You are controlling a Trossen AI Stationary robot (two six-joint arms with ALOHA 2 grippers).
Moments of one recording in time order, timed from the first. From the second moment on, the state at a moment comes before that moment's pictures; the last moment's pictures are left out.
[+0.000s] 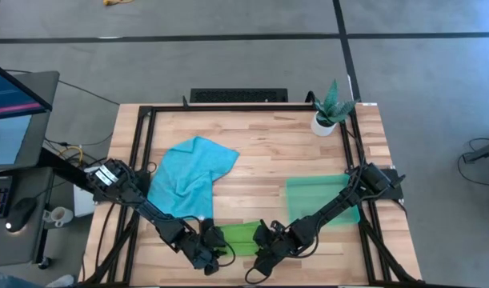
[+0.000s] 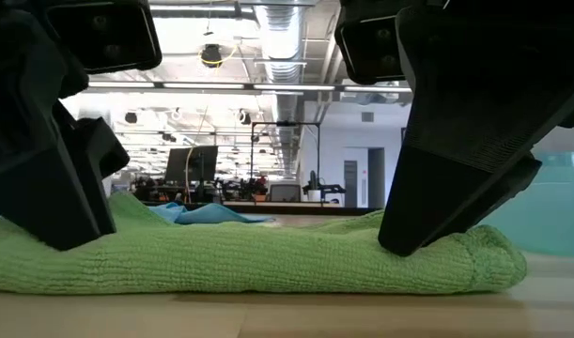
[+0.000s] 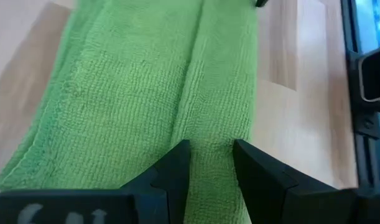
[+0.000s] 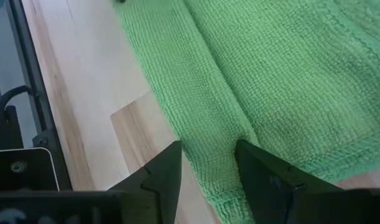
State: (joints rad) left arm -0.72 1.90 0.96 0.03 -0.34 -0.91; right arm 0.63 2.07 1.31 -0.28 0.18 1.03
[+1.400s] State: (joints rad) left arm -0.78 2.08 1.35 -0.46 -0.52 -0.49; right arm 0.61 2.07 1.31 -0.28 0.18 1.05
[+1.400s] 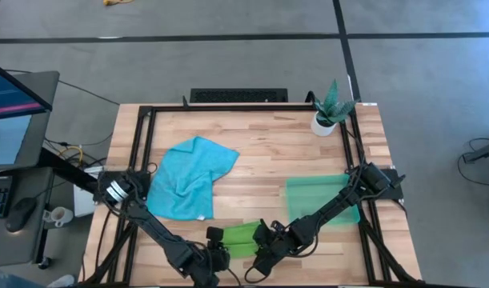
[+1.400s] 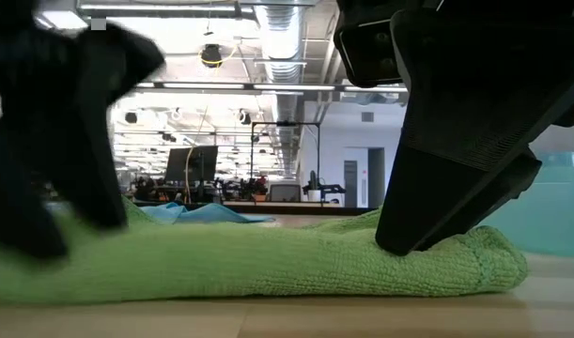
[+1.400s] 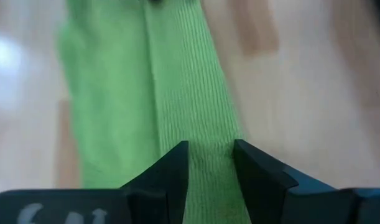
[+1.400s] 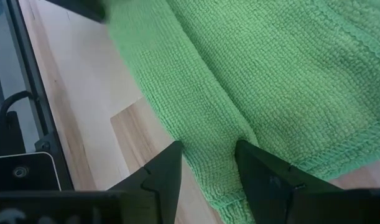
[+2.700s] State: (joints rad) left arm -0.76 2.12 1.38 -0.58 -0.38 -0.61; right arm 0.62 1.94 1.30 -0.42 0.03 0.92
